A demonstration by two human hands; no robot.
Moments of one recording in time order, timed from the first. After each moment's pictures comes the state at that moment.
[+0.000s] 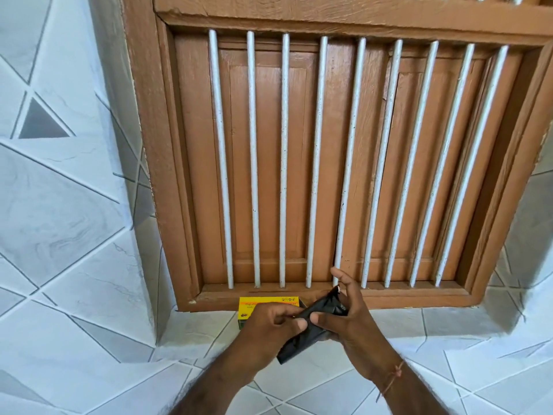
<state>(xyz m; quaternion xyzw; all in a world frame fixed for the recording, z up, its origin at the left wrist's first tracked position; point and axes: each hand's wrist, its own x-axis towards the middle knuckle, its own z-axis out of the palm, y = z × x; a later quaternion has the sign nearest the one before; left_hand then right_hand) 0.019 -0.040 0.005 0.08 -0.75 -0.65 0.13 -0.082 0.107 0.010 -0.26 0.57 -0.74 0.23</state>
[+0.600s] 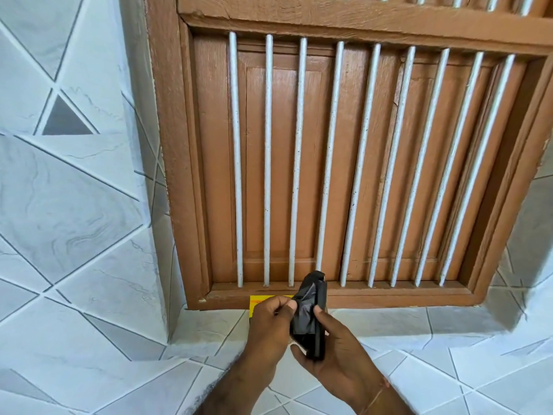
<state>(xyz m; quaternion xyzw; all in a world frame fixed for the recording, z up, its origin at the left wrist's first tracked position) 0.026 -0.034 0.011 0.23 -0.69 -0.64 0.24 -0.038 0.074 -0.011 0.00 0.45 -0.79 0.41</state>
